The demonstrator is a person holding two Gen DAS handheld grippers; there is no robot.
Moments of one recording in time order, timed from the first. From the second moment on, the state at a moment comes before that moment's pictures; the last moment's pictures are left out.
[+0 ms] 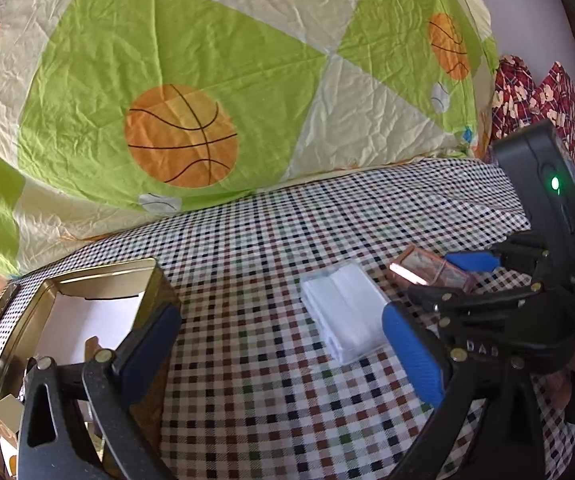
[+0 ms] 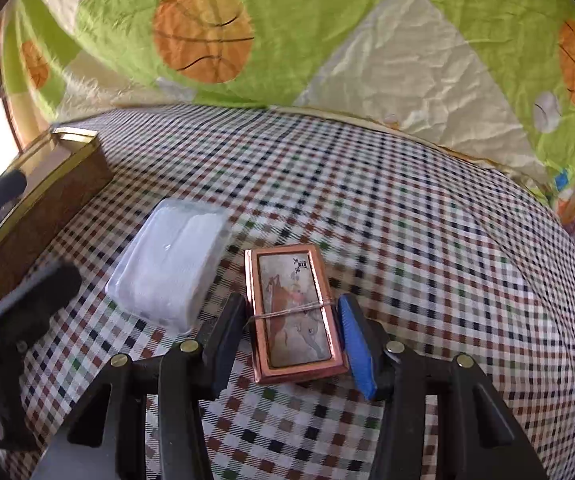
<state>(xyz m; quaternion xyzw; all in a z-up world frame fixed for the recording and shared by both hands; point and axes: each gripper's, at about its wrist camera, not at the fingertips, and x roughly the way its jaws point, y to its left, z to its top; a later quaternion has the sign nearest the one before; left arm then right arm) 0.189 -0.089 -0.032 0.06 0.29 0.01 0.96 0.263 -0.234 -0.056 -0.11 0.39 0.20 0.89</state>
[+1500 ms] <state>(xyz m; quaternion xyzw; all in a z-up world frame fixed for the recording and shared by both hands) 0.219 -0.087 -0.043 0.00 0.34 -0.03 0.94 0.233 -0.274 -0.022 -0.02 0.27 0.13 0.95</state>
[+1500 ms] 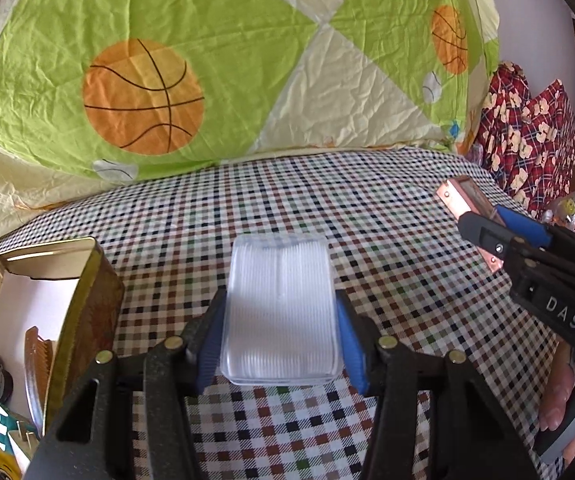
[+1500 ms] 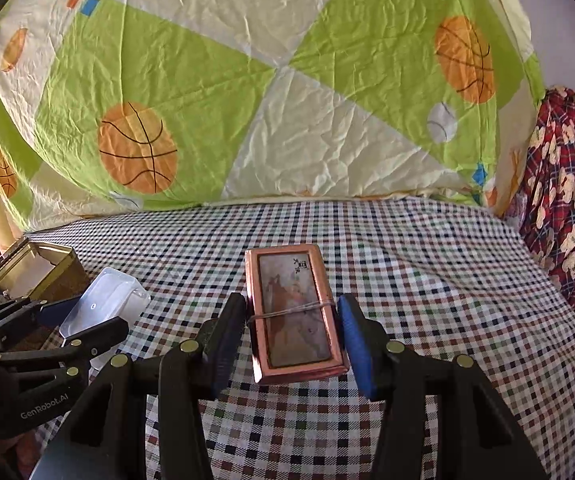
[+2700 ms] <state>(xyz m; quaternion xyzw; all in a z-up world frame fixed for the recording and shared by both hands) 0.160 -0.075 -0.021 0.01 0.23 0.00 0.97 0.194 -0.271 -0.006 -0.01 0.21 0.13 0.97</state>
